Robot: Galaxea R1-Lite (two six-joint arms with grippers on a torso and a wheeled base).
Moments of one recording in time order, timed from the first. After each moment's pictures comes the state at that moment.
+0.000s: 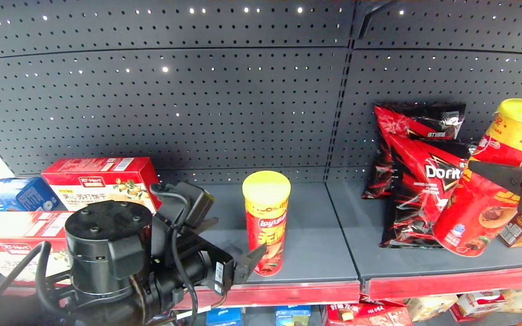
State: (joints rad) left arm -0.72 1.60 -0.49 -0.83 0.14 -0.10; right arm 0.45 1.13 -0.85 -0.11 -0.26 -0.01
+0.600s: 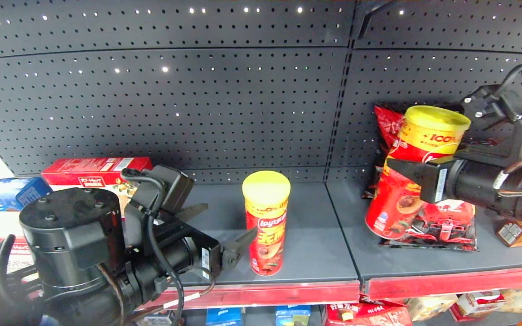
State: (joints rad) left arm -0.69 1.54 -0.50 -0.84 0.13 -0.10; right arm 0.52 1.40 -0.86 -0.39 -0.15 0.00
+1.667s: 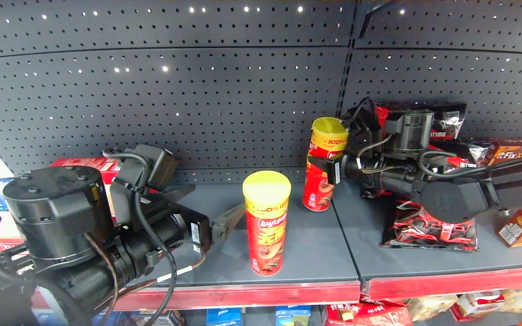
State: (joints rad) left arm -0.61 1.53 -0.55 -0.84 0.13 -0.07; right arm 0.47 1.96 -1.25 -0.59 0.17 -0.13
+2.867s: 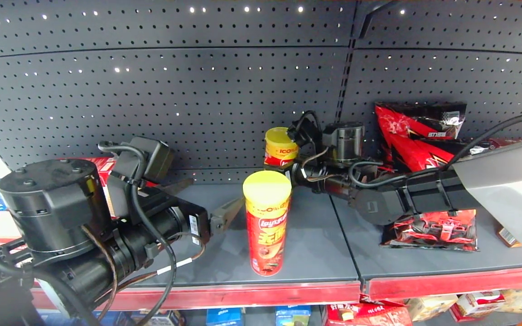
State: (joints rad) left arm -0.60 1.54 -0.56 -0.86 0.13 -0.07; right arm 0.61 2.18 -1.52 -0.55 0.12 -0.10
